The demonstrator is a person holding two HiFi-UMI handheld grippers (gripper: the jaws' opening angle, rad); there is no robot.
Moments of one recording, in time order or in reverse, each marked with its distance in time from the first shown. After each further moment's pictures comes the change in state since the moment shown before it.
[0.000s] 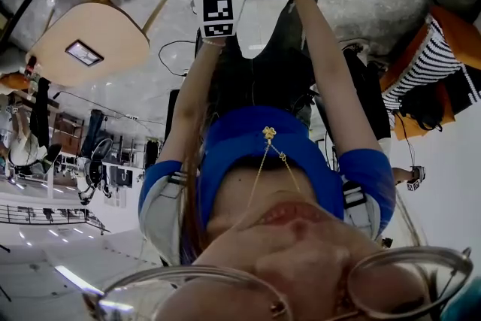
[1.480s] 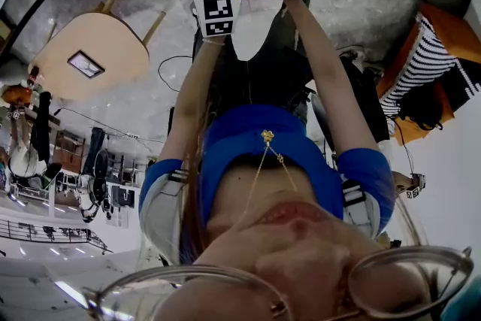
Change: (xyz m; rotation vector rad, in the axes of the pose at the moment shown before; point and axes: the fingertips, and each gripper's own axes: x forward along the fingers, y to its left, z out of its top) left arm 0.008 -0.003 0.009 0.037 -0.017 0.024; right arm -0.033 0.035 0.020 -0.352 -0.017 0.010
